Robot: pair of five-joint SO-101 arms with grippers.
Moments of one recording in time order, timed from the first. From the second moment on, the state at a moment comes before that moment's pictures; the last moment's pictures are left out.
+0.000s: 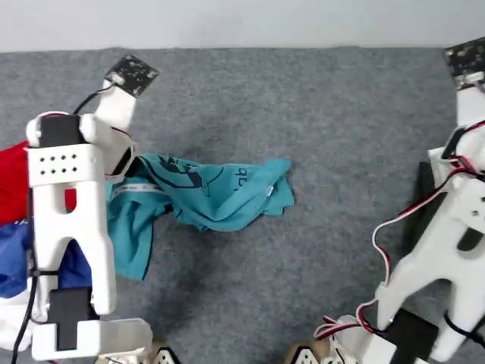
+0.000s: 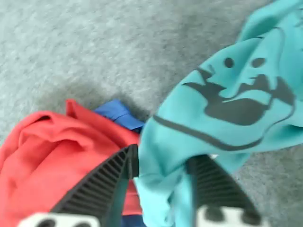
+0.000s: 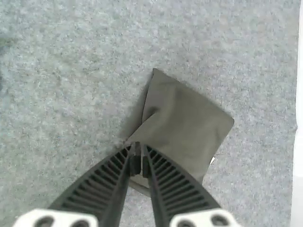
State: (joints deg) left arm -10.1 -4.1 -3.6 90.3 -27.6; right arm 25.3 -13.5 -23.6 98.8 37.7
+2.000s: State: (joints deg) left arm 11.4 25.4 -32.8 83.6 -20.9; right arm 20.6 -13.5 2.5 100.5 28.4
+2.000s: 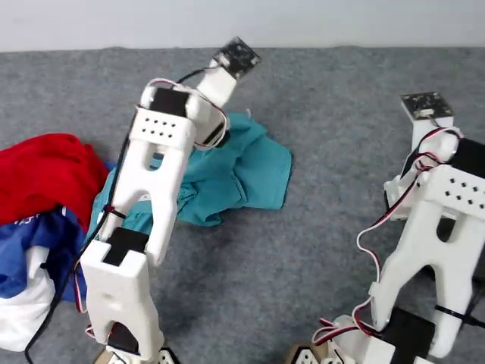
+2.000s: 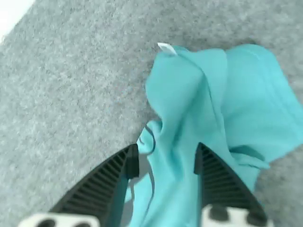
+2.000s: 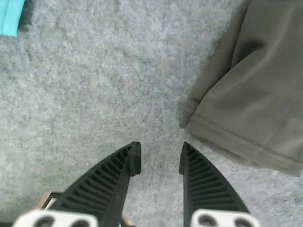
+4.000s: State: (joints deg) left arm 16.8 35.8 -26.2 98.9 -21.6; right arm 20.6 -27.5 18.9 100.6 28.4
